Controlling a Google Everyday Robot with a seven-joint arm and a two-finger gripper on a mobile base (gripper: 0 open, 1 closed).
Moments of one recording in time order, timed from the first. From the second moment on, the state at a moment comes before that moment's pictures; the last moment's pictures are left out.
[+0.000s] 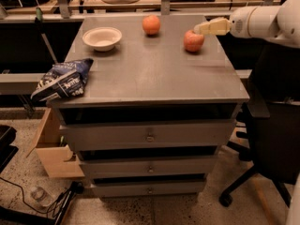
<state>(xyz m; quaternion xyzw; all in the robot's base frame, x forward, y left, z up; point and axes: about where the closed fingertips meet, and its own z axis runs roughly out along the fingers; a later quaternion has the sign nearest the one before) 0.805 -0.231 0.947 -0.25 0.76 0.17 0.57</state>
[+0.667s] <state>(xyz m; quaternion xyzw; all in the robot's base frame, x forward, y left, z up) 0.818 -0.220 0.891 -0.26 0.77 0.21 0.54</state>
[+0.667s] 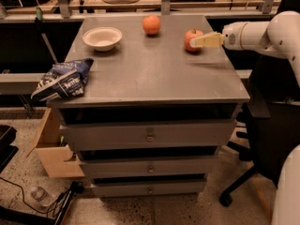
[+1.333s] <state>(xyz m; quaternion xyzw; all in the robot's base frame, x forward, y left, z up) 0.830 -0.197 0.871 -0.30 0.77 0.21 0.52</state>
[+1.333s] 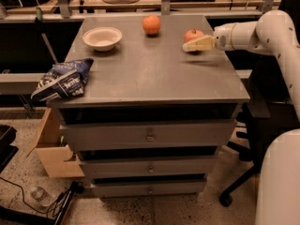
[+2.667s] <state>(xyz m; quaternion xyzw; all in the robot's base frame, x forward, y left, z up) 0.841 -0.172 0.847 -0.32 0.78 0.21 0.50</state>
